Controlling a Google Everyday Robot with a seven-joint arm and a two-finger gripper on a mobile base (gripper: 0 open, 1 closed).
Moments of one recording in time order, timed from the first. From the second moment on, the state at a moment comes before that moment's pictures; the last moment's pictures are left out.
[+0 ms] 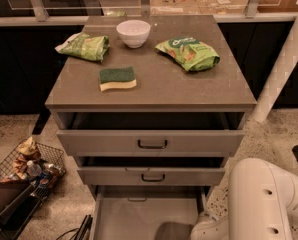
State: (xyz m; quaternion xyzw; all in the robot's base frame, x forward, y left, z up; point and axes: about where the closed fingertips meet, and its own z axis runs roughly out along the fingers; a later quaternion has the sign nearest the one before) arm 0.315 -0.180 0.120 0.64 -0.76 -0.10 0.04
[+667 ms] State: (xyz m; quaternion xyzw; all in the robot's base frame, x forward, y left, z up) arm 0.311 -0.180 0.118 0.64 -0.76 -0.10 0.04
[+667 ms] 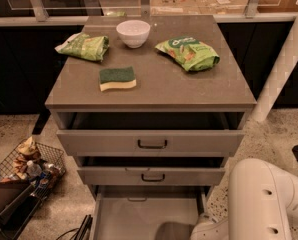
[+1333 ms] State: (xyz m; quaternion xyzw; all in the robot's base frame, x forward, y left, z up) arm 0.309 -0.180 0.117 0.64 -0.76 -0.10 0.04
